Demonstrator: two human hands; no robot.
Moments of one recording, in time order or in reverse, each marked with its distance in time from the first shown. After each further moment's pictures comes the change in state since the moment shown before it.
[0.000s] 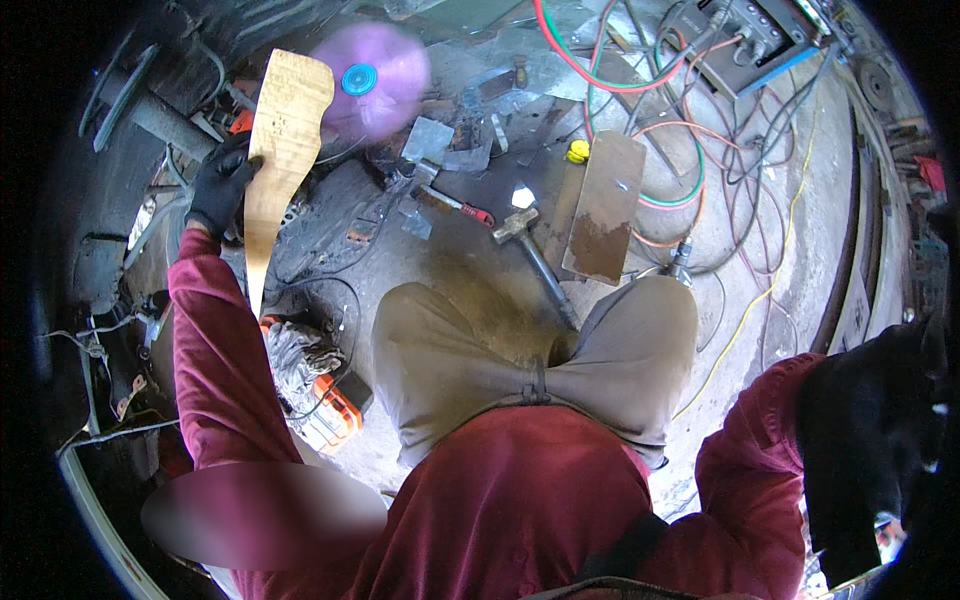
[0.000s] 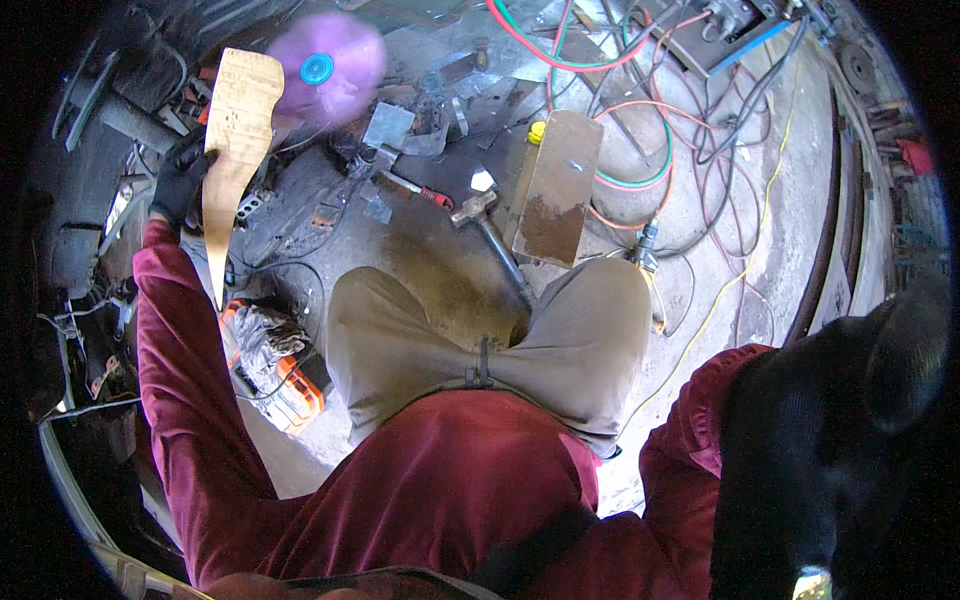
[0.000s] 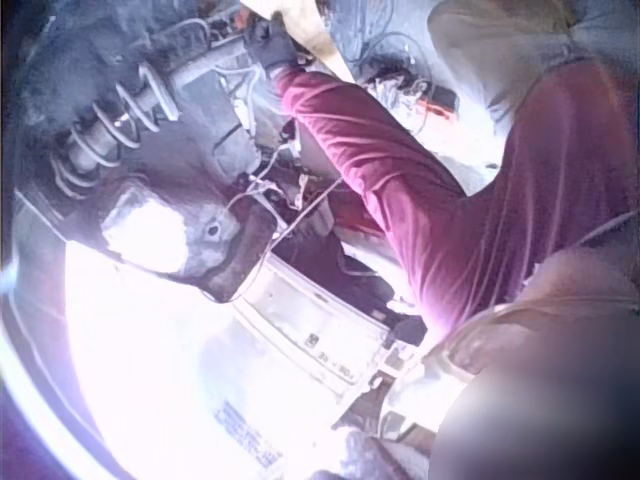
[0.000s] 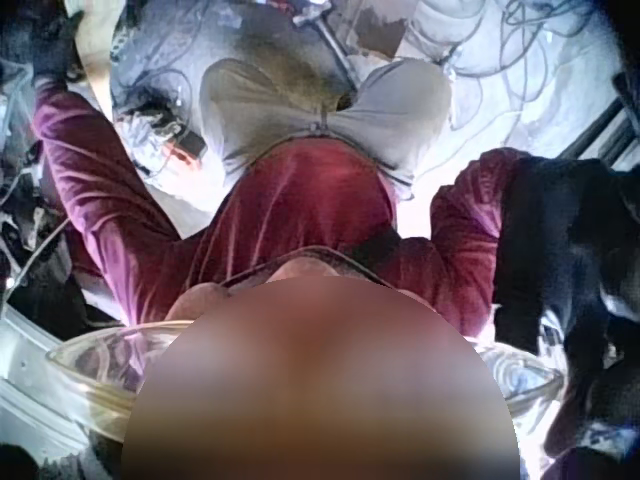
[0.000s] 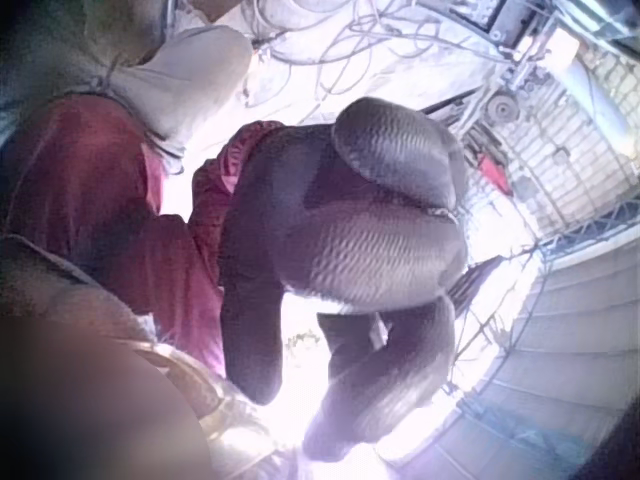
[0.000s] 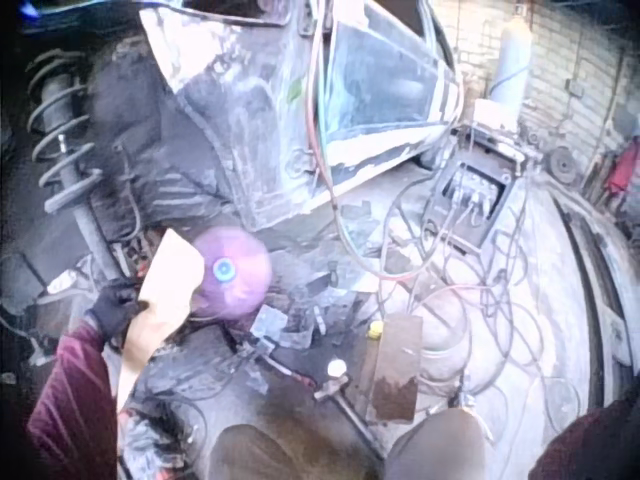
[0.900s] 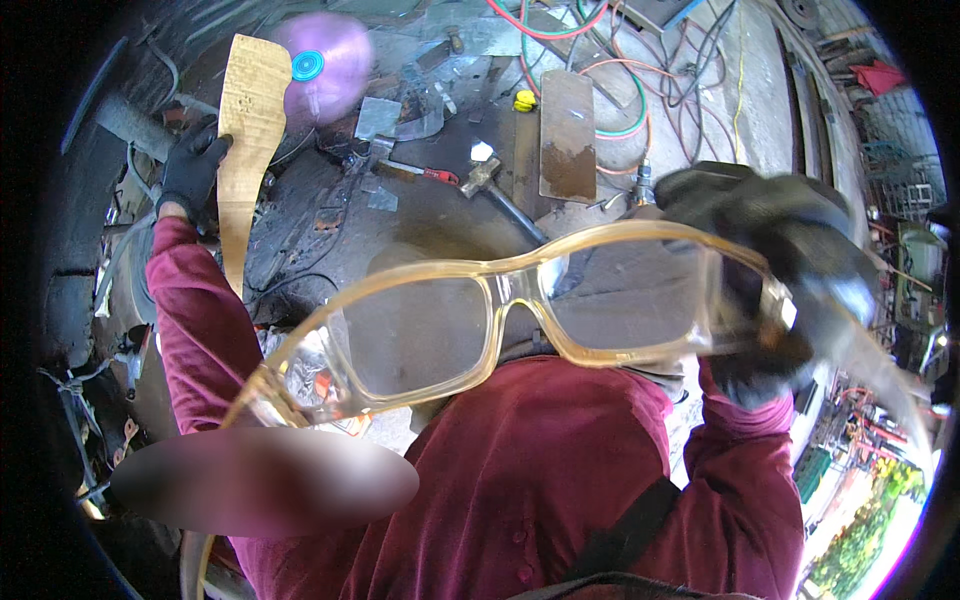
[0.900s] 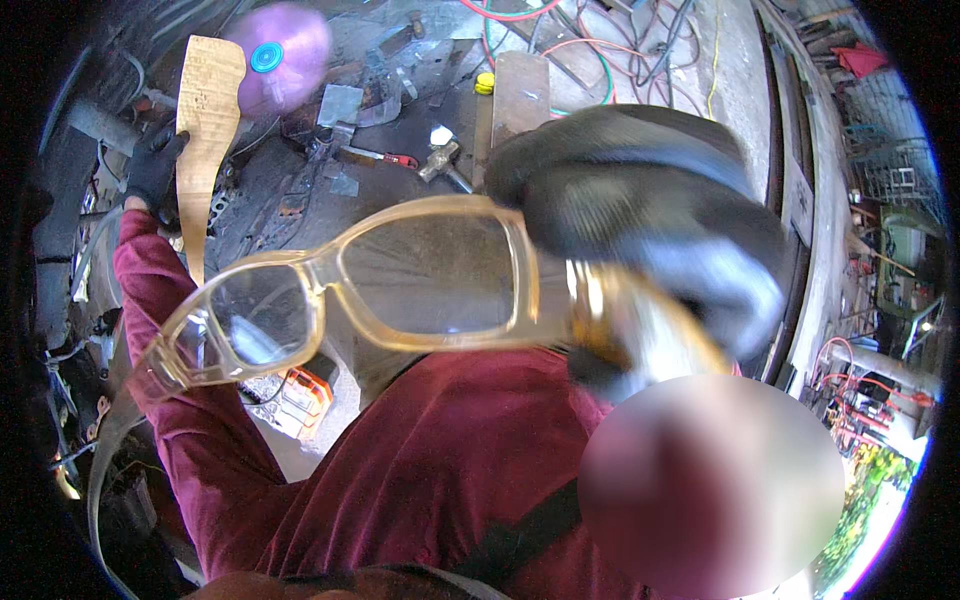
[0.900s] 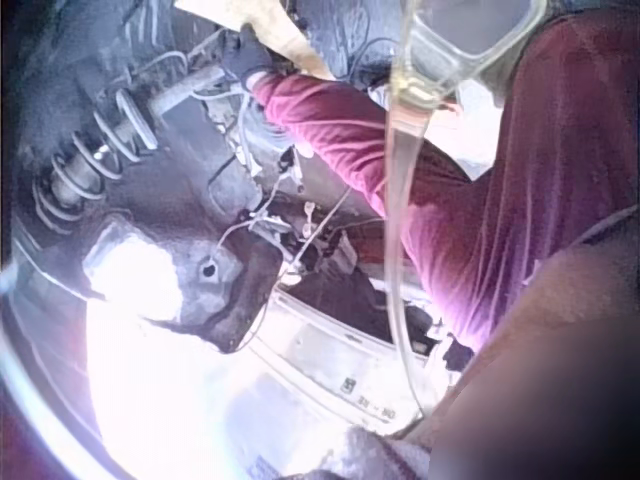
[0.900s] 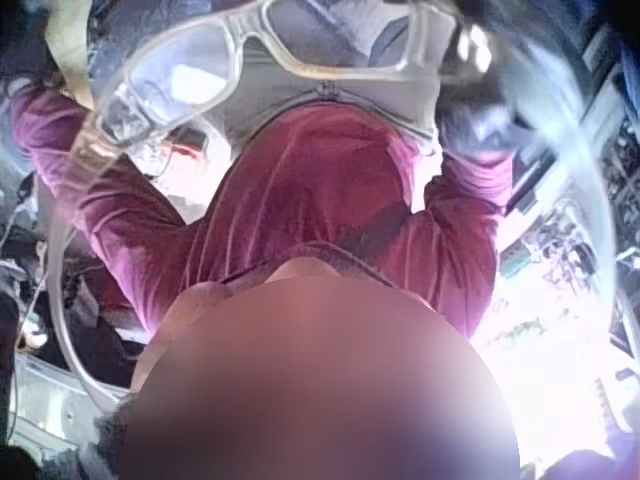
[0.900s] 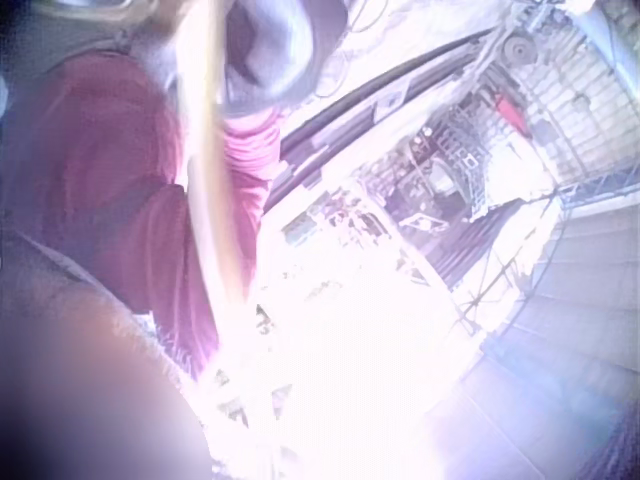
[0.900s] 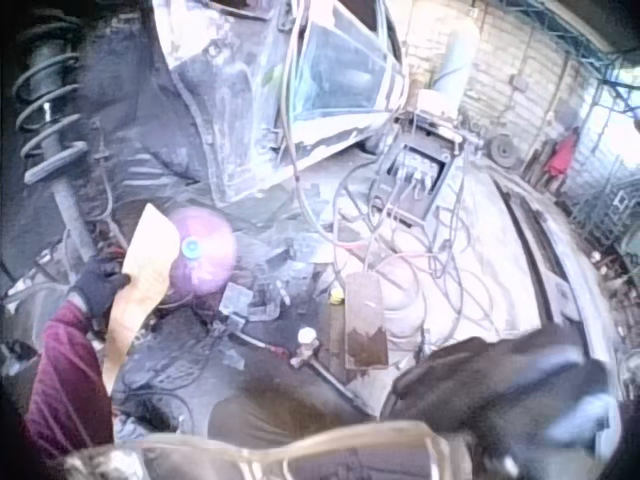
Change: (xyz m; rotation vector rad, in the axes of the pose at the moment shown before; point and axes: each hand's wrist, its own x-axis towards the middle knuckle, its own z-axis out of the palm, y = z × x) left_hand 0.024 -0.033 0.005 -0.005 -0.094 0.110; right_hand -0.026 -0.138 0.076 0.061 0.253 0.440
